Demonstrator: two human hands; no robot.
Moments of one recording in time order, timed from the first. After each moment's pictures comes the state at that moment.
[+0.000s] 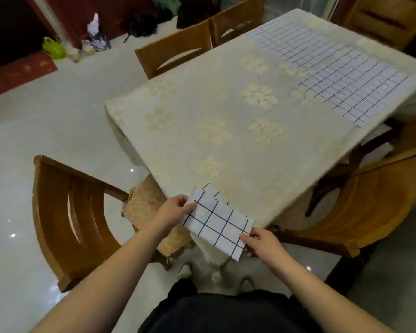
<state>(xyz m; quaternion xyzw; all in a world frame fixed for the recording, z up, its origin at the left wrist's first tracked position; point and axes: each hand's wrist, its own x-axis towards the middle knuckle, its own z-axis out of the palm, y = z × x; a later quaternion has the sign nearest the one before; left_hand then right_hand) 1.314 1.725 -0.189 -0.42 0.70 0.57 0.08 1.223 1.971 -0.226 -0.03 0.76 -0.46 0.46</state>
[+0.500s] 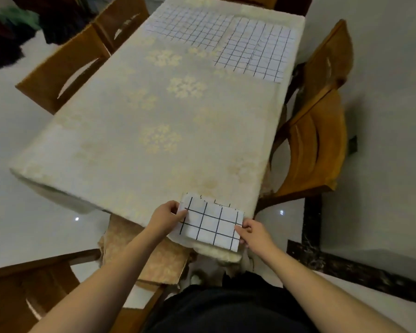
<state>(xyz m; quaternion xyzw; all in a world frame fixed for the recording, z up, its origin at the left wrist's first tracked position) 1.257 1.660 -0.243 -0.20 0.89 0.36 0.21 1.276 1.927 -0.260 0.15 0.81 -0.49 0.30</state>
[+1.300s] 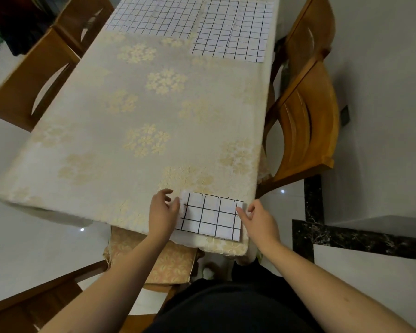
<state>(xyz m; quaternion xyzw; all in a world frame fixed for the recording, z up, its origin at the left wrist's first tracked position) 1.247 1.662 -0.260 -0.20 0.89 0.42 0.05 1.275 1.917 -0.257 0.16 0.91 -0.34 0.16</state>
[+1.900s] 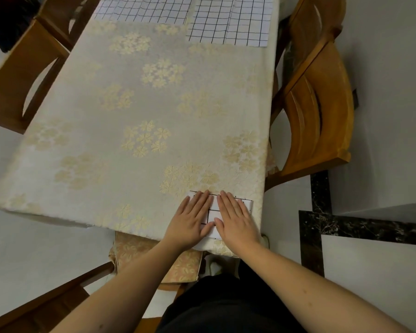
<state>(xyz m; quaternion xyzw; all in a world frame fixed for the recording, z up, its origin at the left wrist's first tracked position) 1.251 1.667 -0.316 0.27 0.96 0.06 0.08 1.273 1.851 -0.312 -0.10 0.98 -0.11 0.12</state>
